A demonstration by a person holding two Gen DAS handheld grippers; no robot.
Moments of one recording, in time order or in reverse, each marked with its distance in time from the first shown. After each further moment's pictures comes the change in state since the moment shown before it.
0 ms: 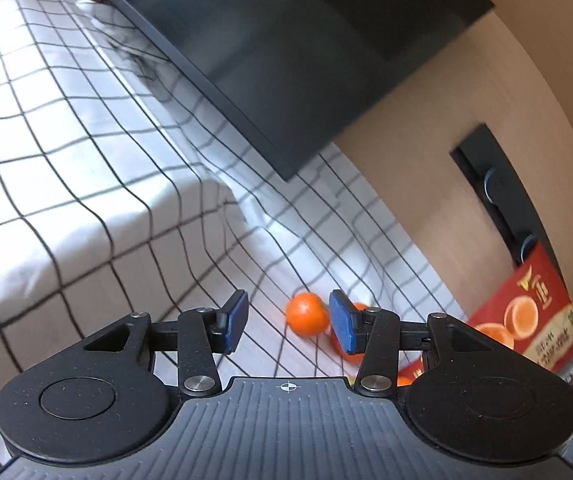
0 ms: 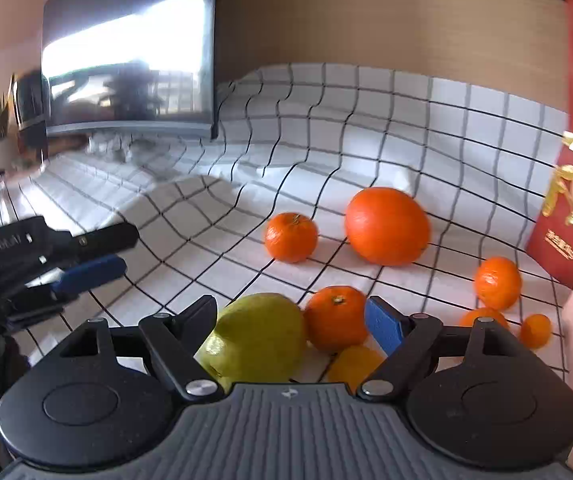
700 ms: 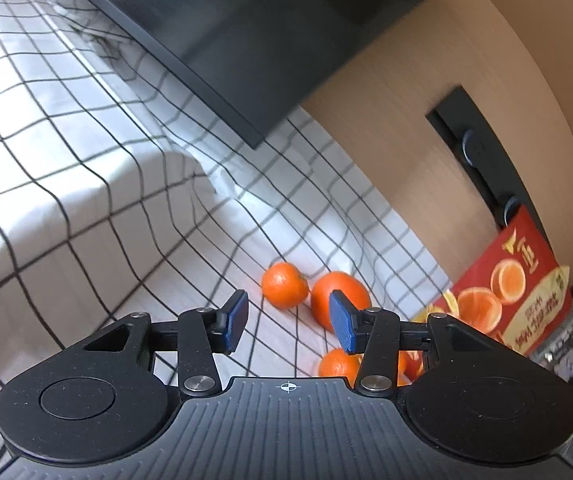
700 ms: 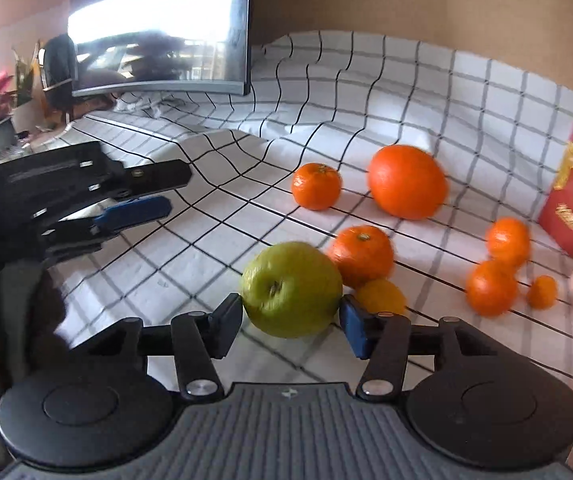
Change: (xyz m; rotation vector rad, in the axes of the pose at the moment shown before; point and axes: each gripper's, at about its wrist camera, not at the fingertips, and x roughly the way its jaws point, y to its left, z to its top) left arm 0.014 -0.014 -0.010 0.085 0.104 -0.067; right arm -0.036 -0.003 -0.029 -0.051 0.064 0.069
